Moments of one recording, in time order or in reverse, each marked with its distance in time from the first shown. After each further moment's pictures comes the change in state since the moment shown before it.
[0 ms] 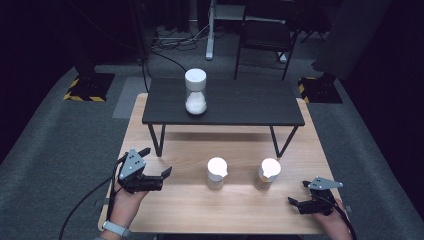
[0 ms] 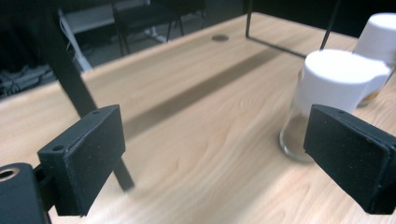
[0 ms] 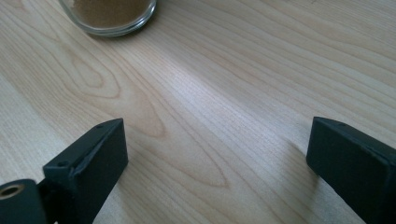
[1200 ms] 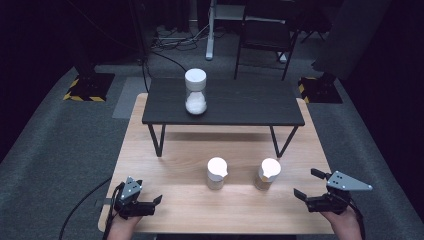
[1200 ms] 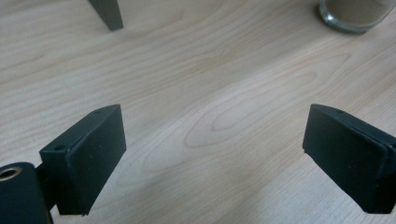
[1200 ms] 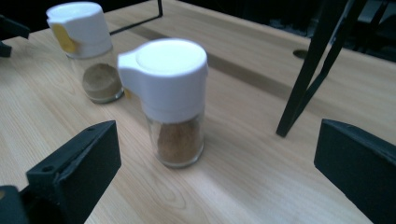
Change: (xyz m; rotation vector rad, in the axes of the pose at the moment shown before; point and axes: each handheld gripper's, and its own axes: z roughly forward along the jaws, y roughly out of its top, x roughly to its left) left arm -0.002 -0.060 0.007 0.268 0.034 -0.122; right arm 0.030 0.018 -0.069 -0.324 0.007 -0.029
